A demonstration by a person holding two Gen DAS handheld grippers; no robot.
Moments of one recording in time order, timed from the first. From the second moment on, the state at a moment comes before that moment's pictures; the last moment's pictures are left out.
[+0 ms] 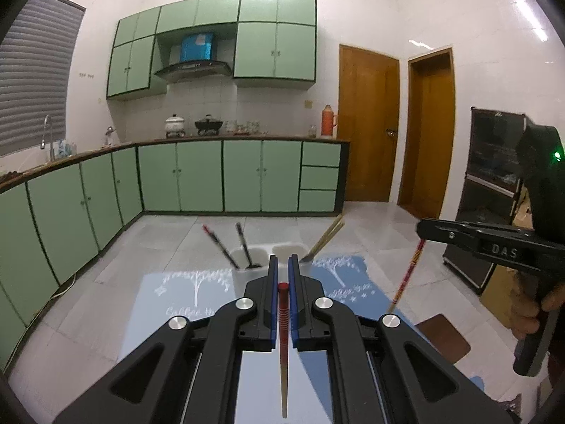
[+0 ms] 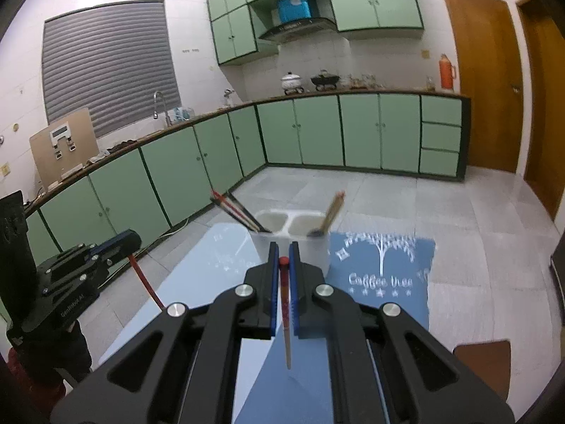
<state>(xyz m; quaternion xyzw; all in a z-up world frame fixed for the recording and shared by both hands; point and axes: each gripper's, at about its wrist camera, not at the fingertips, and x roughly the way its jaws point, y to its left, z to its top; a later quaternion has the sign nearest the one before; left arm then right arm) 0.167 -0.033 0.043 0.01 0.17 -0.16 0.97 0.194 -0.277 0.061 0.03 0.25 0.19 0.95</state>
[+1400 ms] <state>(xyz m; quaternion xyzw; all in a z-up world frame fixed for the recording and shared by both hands) 0.397 -0.056 0.043 0.02 0.16 -0.13 0.98 0.414 -0.254 0.043 0.02 0.26 0.18 0.95</state>
